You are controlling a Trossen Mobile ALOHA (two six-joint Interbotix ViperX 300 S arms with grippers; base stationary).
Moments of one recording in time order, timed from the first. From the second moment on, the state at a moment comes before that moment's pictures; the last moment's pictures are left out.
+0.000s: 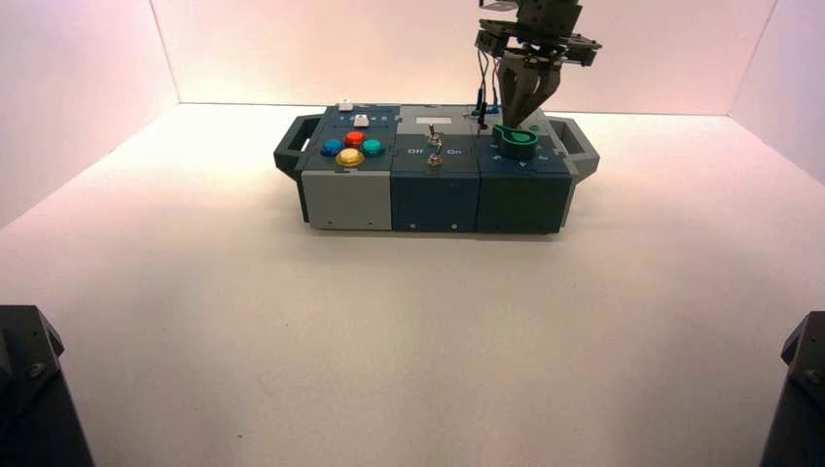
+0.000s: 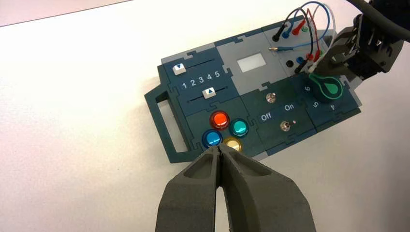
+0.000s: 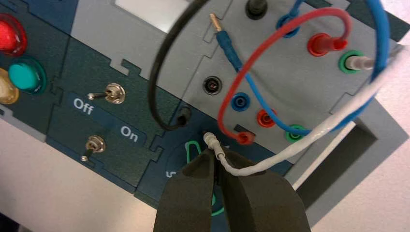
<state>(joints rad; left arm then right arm) -0.36 -0.40 0.70 -0.24 0.61 0.18 0.32 0.31 0.26 0.23 0.92 -0.25</state>
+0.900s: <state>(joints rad) -0.36 -0.40 0.70 -0.24 0.61 0.18 0.32 0.31 0.26 0.25 0.92 -0.25</state>
